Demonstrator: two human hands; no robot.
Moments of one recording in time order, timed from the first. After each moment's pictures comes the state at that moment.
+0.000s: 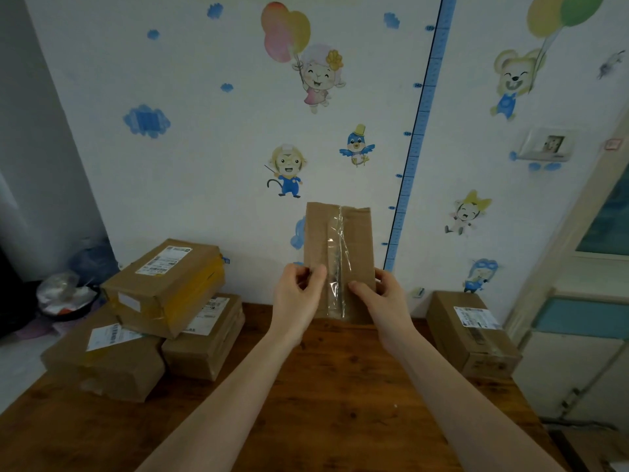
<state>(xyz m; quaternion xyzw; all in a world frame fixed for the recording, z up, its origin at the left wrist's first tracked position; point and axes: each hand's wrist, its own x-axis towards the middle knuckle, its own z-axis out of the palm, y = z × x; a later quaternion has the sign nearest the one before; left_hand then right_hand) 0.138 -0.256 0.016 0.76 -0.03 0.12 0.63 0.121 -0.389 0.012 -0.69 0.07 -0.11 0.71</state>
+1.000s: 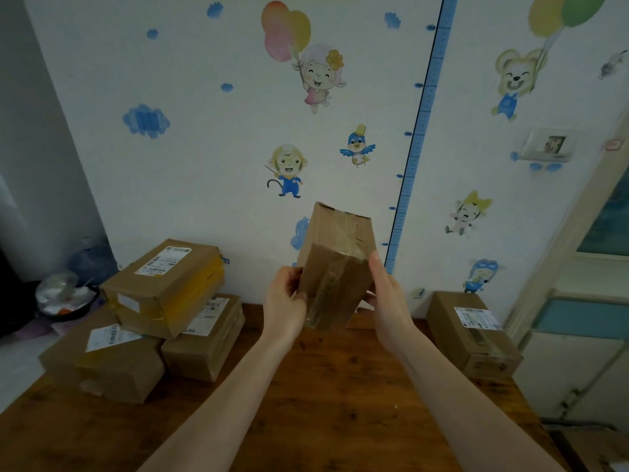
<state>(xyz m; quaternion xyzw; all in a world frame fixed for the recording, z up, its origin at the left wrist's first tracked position) 0.137 -0.243 0.010 0.77 -0.04 0.12 0.63 0.126 -0.381 0.021 -0.66 0.12 -0.08 0.74</state>
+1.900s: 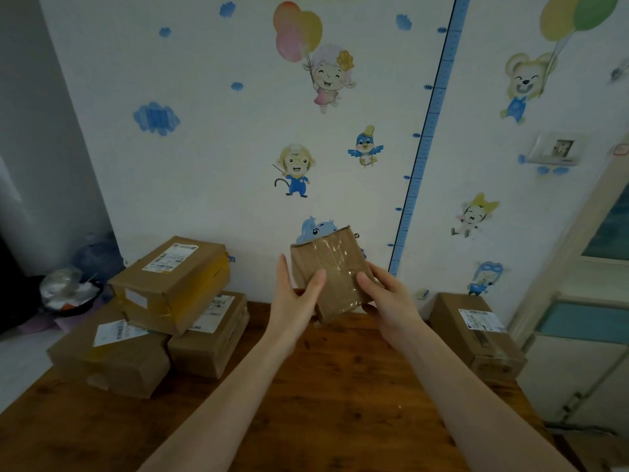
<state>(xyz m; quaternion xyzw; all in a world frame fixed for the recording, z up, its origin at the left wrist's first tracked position) 0.131 -0.235 0.012 0.69 -0.03 0.01 0.73 0.122 -0.380 0.022 -0.63 0.06 -0.05 0.77</state>
